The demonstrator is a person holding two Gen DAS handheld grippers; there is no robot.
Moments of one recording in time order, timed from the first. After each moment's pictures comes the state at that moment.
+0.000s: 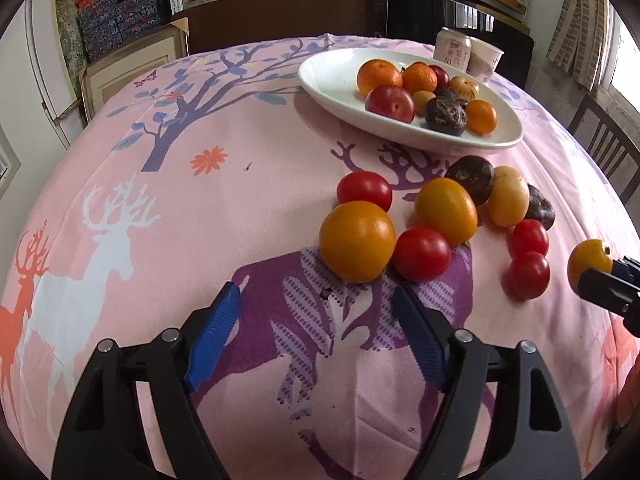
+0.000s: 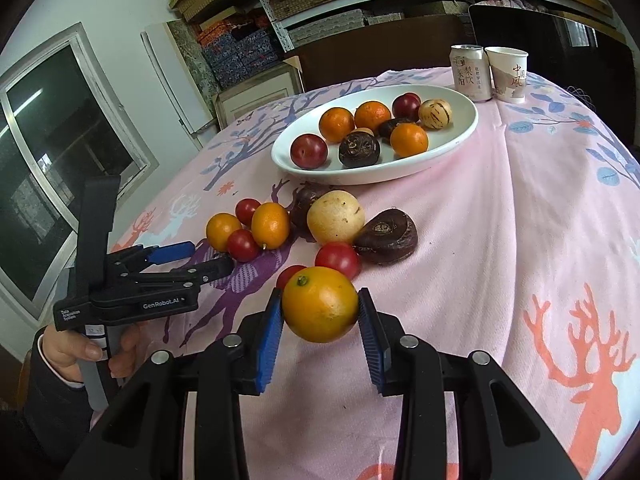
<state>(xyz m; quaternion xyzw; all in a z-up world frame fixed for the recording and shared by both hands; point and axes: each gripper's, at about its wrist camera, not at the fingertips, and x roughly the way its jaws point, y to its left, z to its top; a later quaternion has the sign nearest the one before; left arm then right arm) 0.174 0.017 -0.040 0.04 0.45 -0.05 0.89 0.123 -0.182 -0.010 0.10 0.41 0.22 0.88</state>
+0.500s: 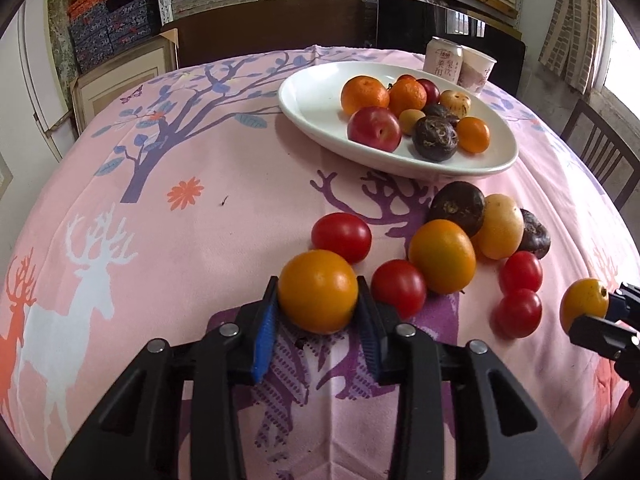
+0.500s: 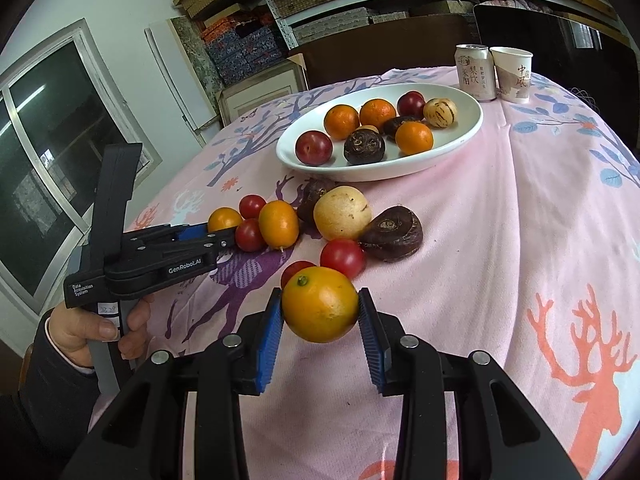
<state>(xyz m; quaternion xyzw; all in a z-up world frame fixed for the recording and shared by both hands) 0.193 0.003 -0.038 0.04 0.44 -0.06 0.90 0.123 -0.180 -0.010 0.09 0.41 0.23 0.88</state>
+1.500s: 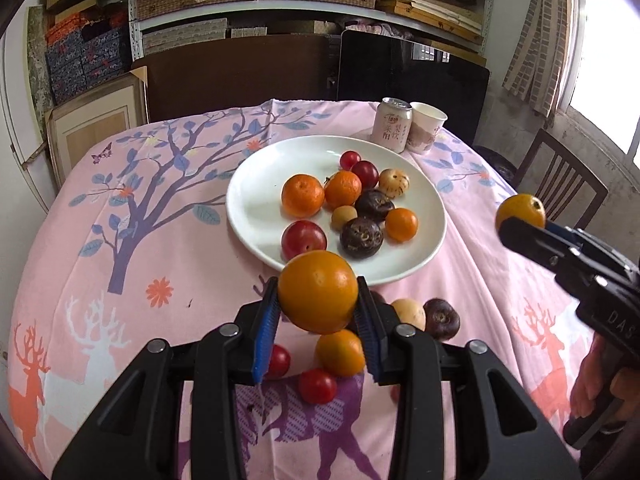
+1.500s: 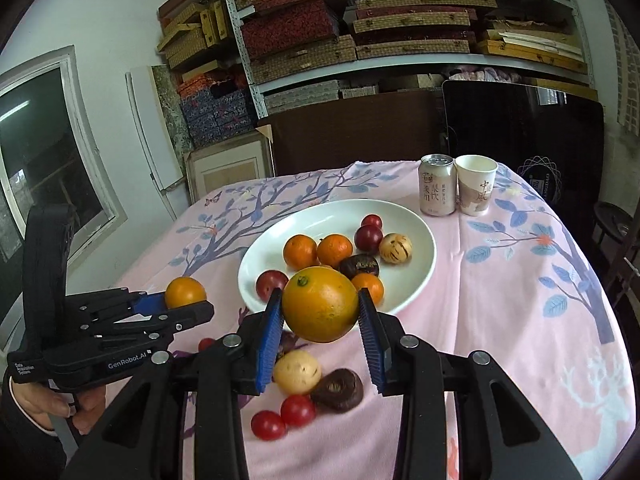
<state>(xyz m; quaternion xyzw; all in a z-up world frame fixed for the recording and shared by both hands) 0.216 -0.031 0.048 0.01 0.40 -0.13 0.91 0.180 -0.192 0.067 0.07 0.31 0.15 0.94</state>
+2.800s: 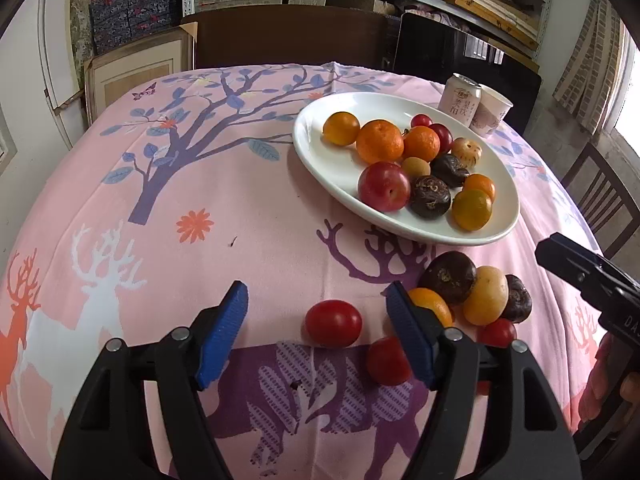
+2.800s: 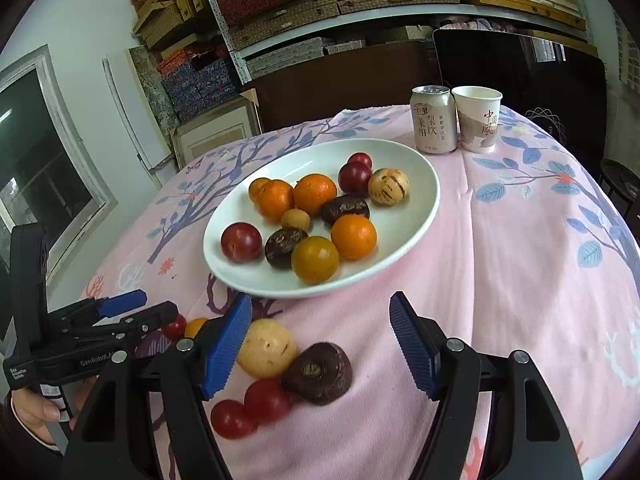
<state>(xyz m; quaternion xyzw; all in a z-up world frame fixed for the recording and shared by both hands) 0.213 0.007 -0.007 -0.02 0.43 -0.05 0.90 0.200 -0.196 0.012 0.09 0.38 0.15 0.91</state>
